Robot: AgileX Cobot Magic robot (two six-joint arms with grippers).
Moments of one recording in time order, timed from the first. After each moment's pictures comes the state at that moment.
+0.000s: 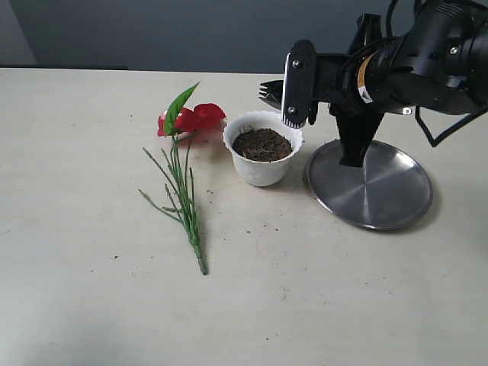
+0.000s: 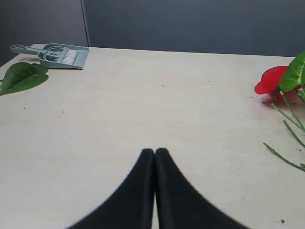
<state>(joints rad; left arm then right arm) 0.22 0.00 -0.01 -0.02 0.34 -0.02 0.70 1.60 -1.04 -0.74 0.46 -0.39</state>
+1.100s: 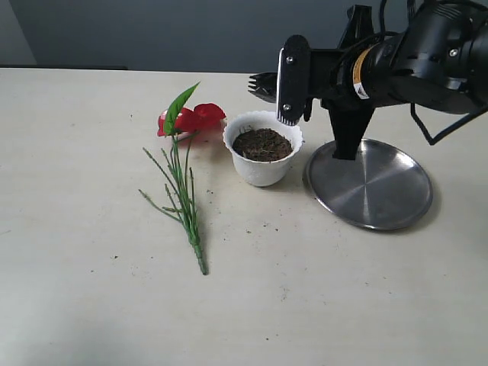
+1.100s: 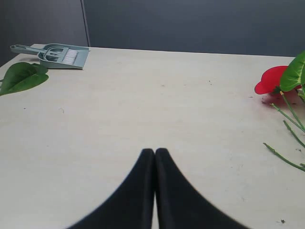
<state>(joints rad) 0.22 0.00 -0.01 -0.02 0.34 -0.02 0.70 1.60 -1.04 -0.79 0.37 -0.39</state>
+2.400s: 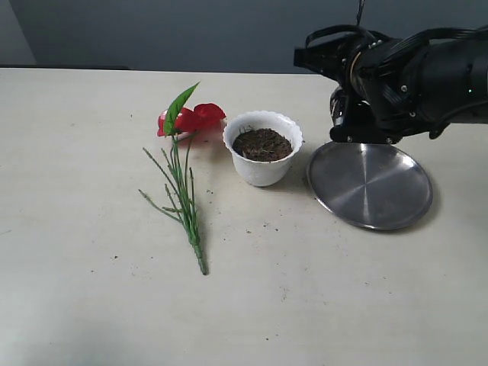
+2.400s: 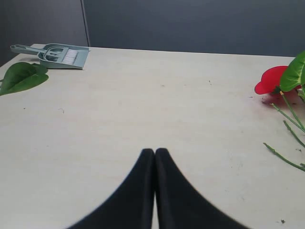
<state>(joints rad) 0.22 0.00 -0.01 -0.02 0.34 -0.02 0.70 1.73 -1.04 -1.73 0.60 -1.10</state>
